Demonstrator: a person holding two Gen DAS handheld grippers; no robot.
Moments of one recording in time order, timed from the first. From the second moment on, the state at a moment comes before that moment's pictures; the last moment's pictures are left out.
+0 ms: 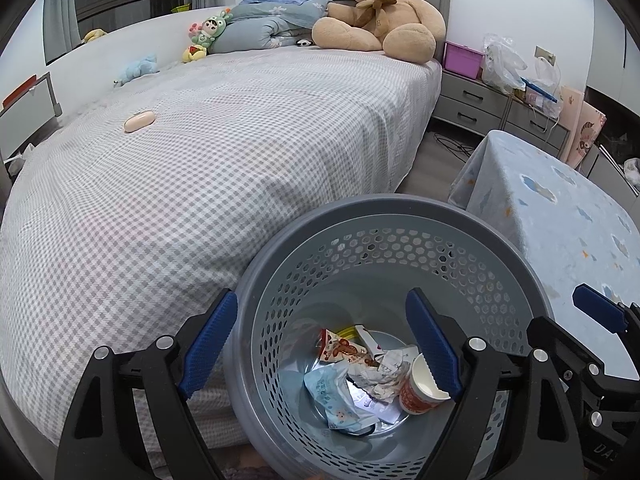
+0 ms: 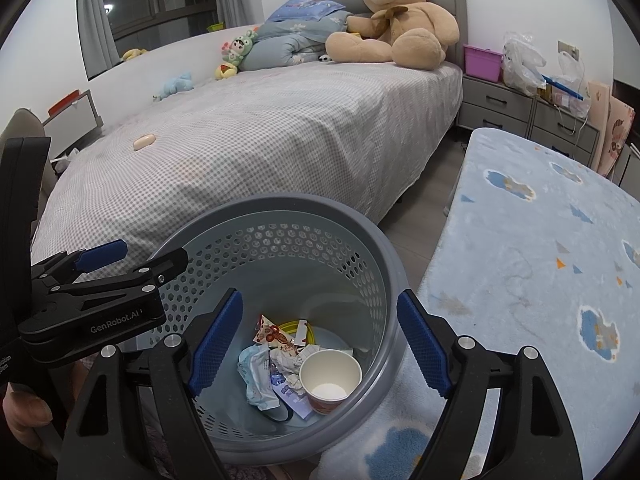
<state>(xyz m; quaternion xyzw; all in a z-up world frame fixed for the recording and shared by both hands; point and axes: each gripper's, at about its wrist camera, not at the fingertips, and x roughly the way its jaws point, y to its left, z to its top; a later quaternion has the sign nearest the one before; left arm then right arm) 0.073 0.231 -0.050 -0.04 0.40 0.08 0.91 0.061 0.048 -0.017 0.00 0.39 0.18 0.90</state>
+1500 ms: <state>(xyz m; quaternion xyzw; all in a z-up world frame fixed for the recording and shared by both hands) 0.073 0.236 -0.049 -0.03 0.40 0.08 0.91 0.063 0.049 -0.017 0.00 0.39 0.18 0.90</state>
